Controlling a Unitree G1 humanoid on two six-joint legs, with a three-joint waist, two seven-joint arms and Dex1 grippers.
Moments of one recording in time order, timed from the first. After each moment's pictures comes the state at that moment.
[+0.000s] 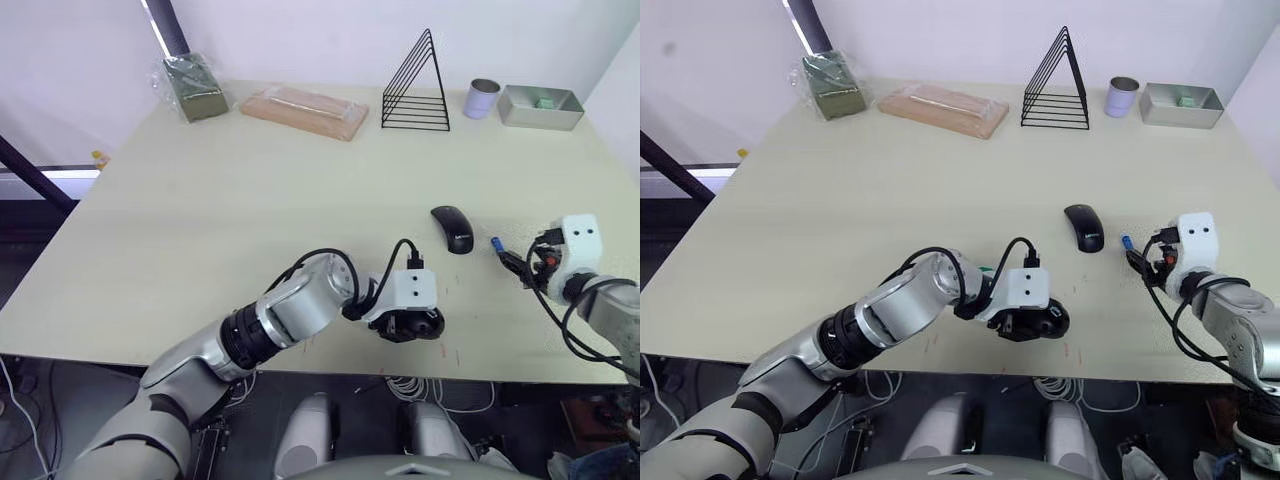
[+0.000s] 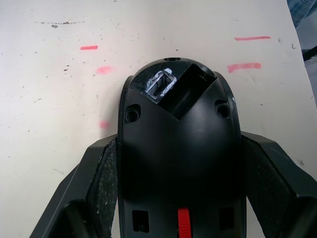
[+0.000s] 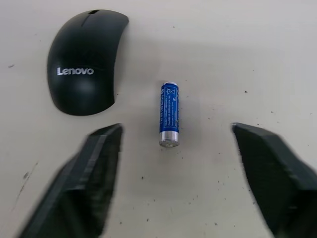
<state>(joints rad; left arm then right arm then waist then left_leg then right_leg) -0.77 0.44 -0.83 -0.27 -0.03 0.92 -0.94 -0.17 -0.58 -0.28 -0.31 0.50 0.98 0.23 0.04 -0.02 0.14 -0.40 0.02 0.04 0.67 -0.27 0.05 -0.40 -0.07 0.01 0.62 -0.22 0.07</state>
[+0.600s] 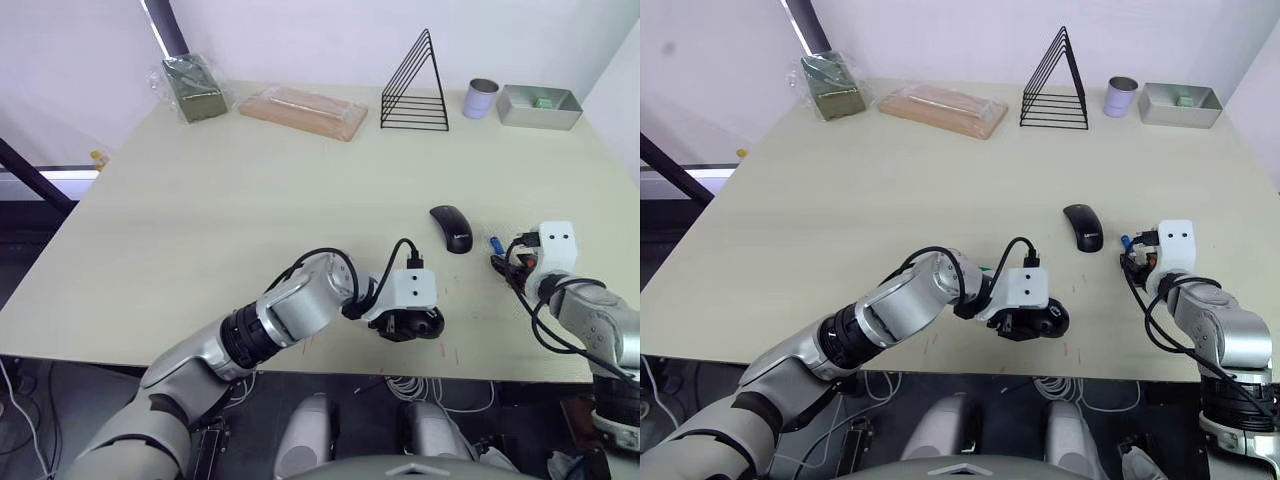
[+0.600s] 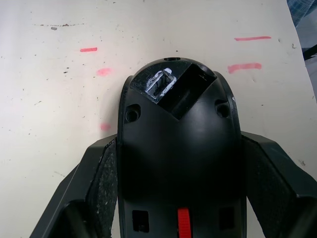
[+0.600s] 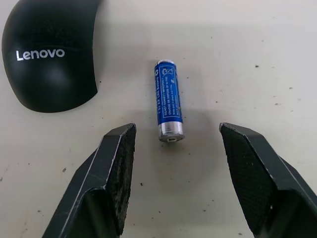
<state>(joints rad) -0.77 0.45 -0.83 -0.27 -0.03 0.91 -0.94 -0.22 -0.46 -0.24 -0.23 0.40 0.99 0.16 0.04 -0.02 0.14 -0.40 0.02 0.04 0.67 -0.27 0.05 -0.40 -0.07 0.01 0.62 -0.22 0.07</state>
